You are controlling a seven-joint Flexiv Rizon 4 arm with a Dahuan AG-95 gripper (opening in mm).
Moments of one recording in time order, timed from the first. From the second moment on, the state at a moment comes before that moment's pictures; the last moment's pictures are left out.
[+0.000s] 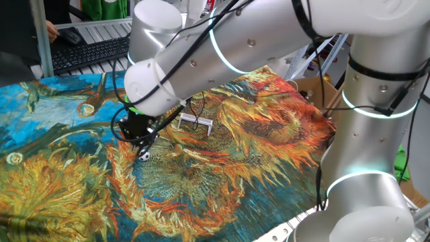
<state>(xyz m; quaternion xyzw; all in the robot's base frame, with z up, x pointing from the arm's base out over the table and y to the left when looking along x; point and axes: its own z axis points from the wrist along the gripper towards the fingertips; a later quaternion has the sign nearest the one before) 0.515 0.193 0.043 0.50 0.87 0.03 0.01</state>
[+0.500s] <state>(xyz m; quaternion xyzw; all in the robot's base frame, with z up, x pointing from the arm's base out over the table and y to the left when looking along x) 0.518 0.197 0.039 0.50 0.86 0.04 0.00</state>
